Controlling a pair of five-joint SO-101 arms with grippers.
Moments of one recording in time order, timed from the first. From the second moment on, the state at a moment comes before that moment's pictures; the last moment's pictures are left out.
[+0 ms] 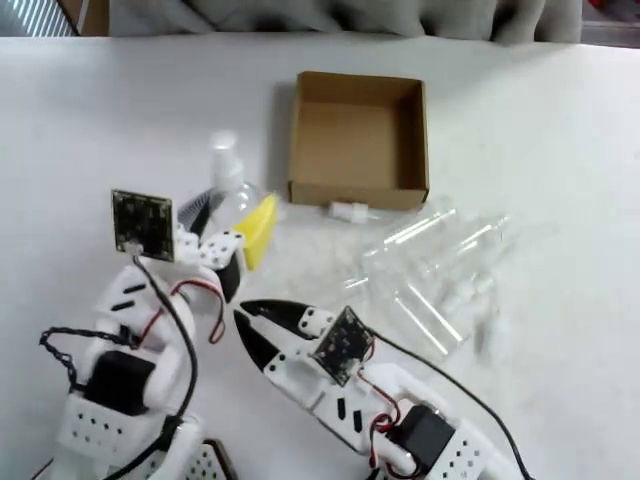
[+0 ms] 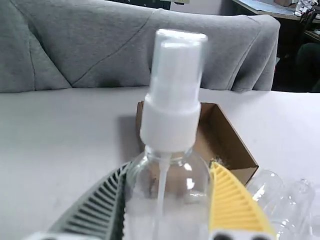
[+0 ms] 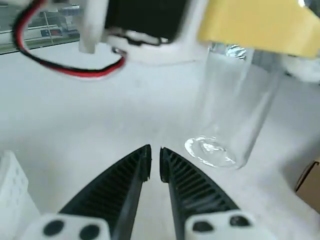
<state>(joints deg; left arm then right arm) 12.5 -75.1 62.1 41.0 11.4 -55.9 -101.1 93.4 25.8 3.6</state>
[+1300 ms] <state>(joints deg) 20.3 -90.3 64.0 46.2 3.5 -48.0 -101.1 96.3 20.8 3.9</state>
